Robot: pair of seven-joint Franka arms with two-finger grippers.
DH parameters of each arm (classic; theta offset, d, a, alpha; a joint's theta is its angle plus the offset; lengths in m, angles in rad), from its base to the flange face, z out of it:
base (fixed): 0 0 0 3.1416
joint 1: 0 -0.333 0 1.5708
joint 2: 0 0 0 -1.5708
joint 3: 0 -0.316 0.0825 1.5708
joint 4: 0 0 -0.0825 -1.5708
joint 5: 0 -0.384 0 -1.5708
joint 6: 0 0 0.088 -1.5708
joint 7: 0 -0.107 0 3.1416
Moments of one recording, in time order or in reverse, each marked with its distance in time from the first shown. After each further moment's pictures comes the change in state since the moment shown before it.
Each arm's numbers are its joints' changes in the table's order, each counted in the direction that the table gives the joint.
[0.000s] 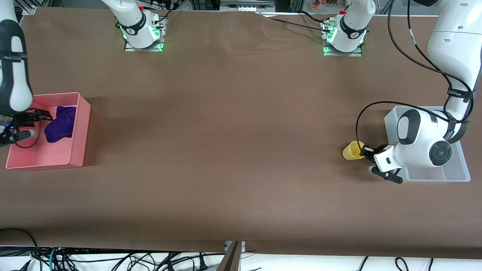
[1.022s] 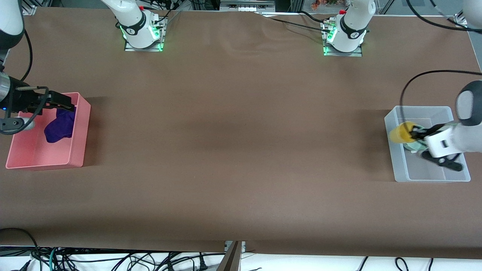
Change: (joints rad) left arm -0.098 -0.217 -0.034 -0.129 -0.148 -0.413 -0.138; right arm -0.040 -0.173 -0.431 -0.402 -0.014 -0.474 -0.703
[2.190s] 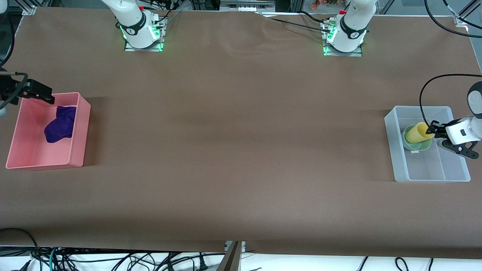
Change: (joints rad) left arm -0.240 0.022 0.001 0.254 -0.032 0.361 -0.198; right arm 0.015 -0.101 0.023 0.042 0.068 -0.020 -0.040
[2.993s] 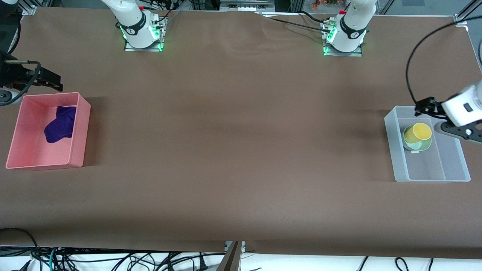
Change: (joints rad) left arm 0.010 -0.238 0.452 -0.252 0.038 -0.479 0.443; right arm -0.004 -0.068 -0.002 0.123 0.000 0.005 0.032
